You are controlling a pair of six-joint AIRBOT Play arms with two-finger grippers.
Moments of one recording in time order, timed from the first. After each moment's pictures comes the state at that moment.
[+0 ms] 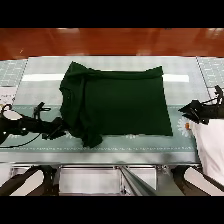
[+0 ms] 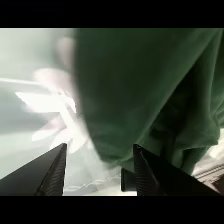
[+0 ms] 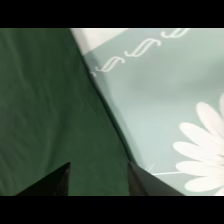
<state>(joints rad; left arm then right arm) 0.22 -1.09 0.46 0.87 -1.14 -1.39 -0.58 -1.15 0.74 -0.90 1.21 1.27</state>
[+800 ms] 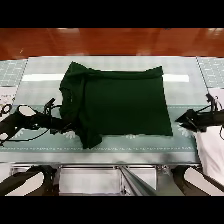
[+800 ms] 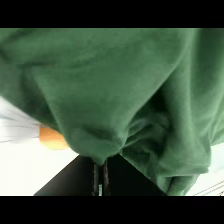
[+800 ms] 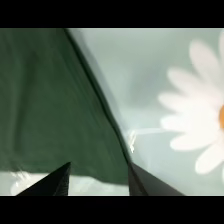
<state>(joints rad) 0.06 -1.18 0.51 0.85 -1.02 -1.40 -0.56 -1.15 0.66 -1.02 1.30 1.28</state>
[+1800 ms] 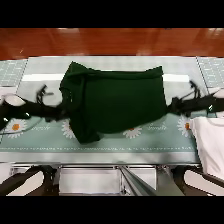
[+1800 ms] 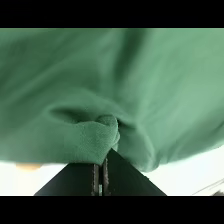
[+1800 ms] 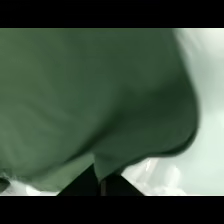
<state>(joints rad) 0.15 -1.14 0.72 0.81 -1.10 -1.38 -0.30 -1.26 0.88 -0.85 1.23 1.29</state>
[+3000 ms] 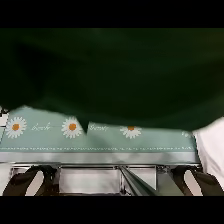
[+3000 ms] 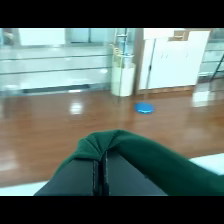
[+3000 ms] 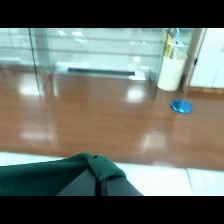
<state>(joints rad) 0.15 -0.68 2.02 1.17 -1.35 -1.52 -0.29 -0.68 1.98 -1.23 1.47 1.47</state>
